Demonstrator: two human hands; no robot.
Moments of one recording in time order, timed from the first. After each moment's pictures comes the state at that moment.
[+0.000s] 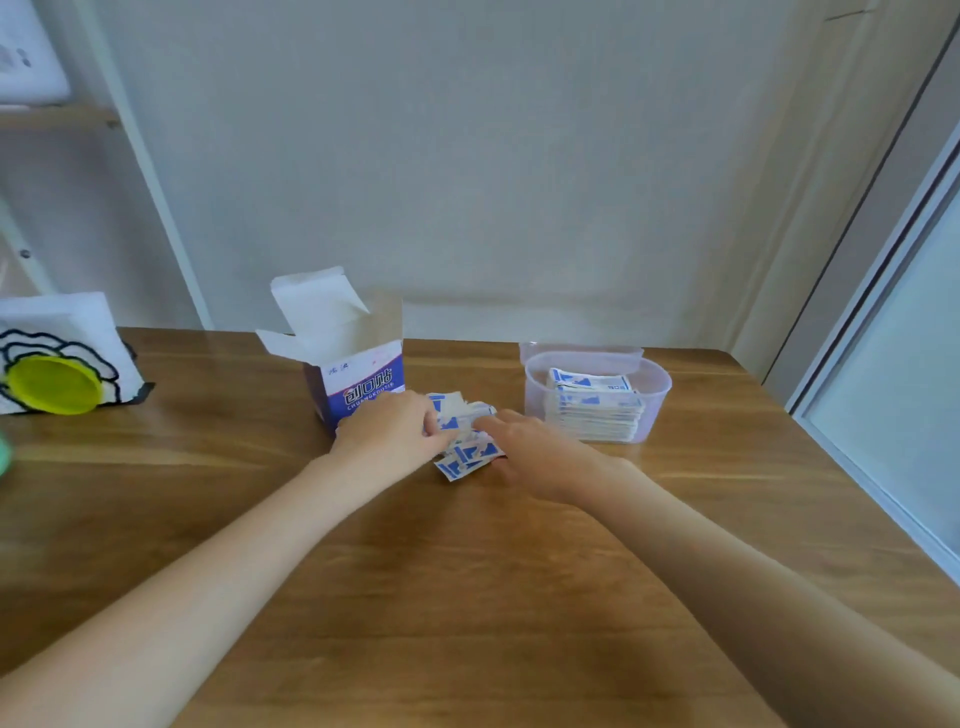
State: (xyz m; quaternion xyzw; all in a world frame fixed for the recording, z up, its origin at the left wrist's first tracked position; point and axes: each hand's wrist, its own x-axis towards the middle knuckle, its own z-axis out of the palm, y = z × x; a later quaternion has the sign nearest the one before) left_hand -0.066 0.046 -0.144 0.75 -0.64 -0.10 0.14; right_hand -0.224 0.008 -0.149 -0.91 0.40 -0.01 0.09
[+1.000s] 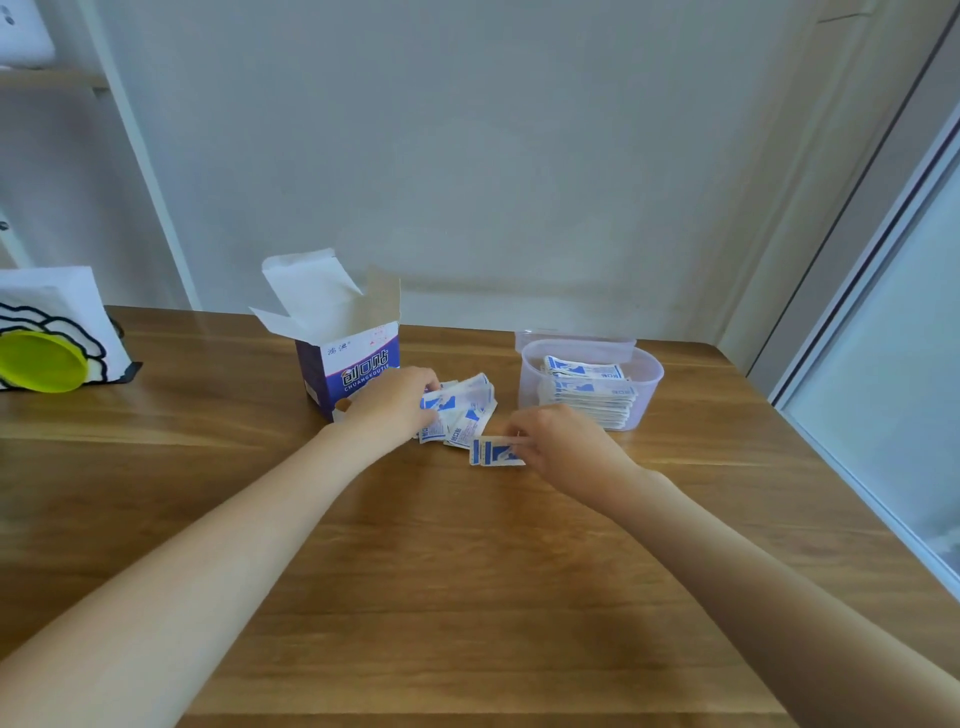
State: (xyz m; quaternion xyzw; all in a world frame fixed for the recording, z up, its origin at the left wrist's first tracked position) left_hand -0.060 0.023 -0.154 0.73 -0.66 -0.10 0.15; right_hand -0.249 0.019 -0.153 -0.89 0.44 -0.07 0.05
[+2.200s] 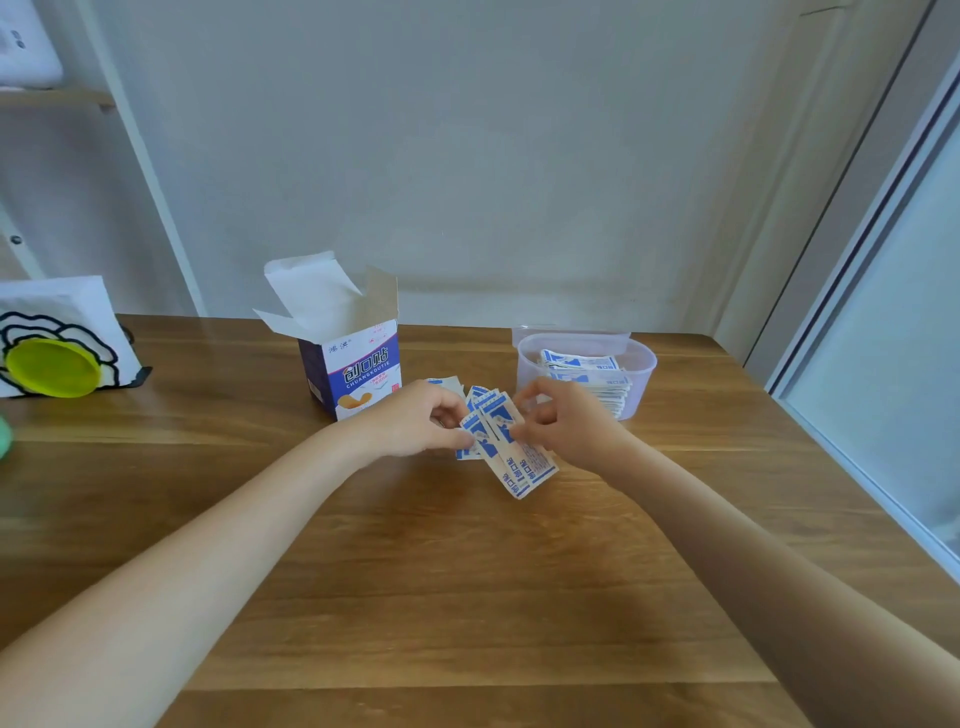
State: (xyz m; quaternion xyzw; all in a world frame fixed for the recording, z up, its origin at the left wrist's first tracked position) left_hand -0.072 0.052 -0.141 0.60 -0.69 -0.33 0.21; right_hand -0.256 0.027 -0.137 -0.78 0.50 -0.20 0.32
